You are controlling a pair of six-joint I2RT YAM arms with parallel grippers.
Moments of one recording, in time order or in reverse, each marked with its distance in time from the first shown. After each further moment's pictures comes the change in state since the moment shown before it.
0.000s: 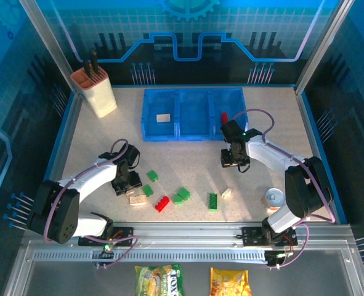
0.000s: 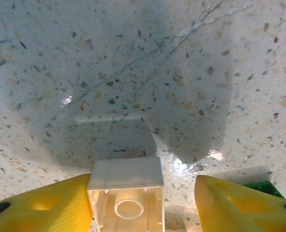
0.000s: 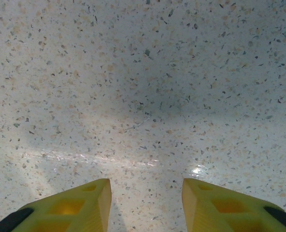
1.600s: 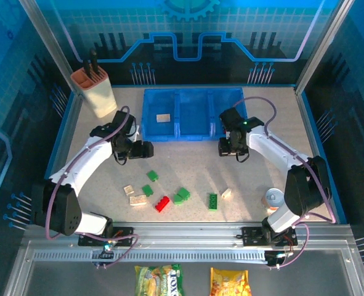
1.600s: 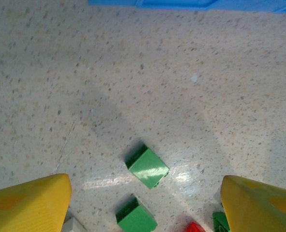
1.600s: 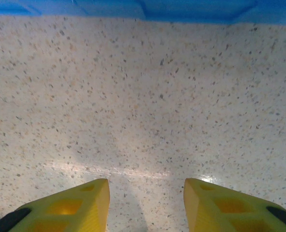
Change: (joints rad) left arm 0.073 0.057 0.403 -0.047 0.176 0.435; right arm -0.002 0.022 0.180 -0.104 -0.011 0.029
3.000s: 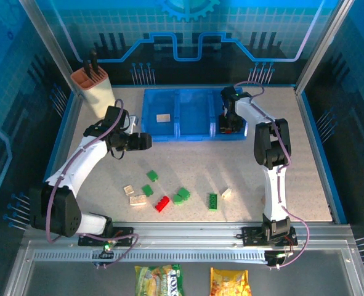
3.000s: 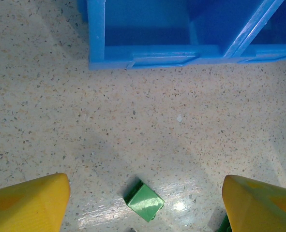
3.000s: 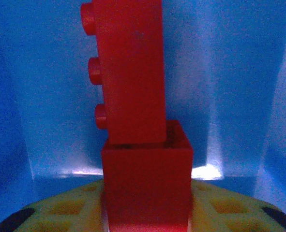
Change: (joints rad) left arm 0.071 -0.021 0.020 0.129 0.062 0.084; right arm -0.196 0.690 0.668 -0.066 -0.019 -0.144
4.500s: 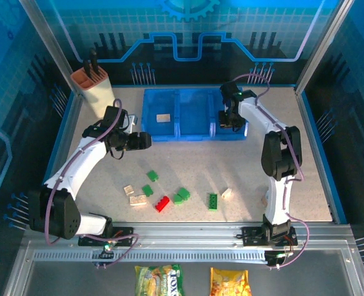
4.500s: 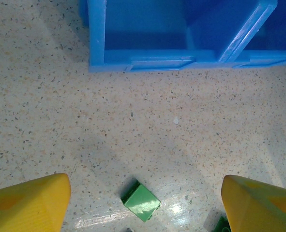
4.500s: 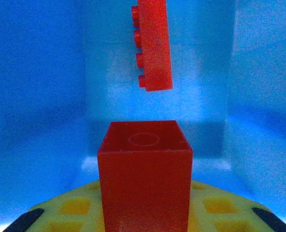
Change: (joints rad) left arm 0.000 -0.019 0.000 0.001 0.000 -0.018; right arm 0.048 -0.212 -0.111 0.016 0.053 0.022
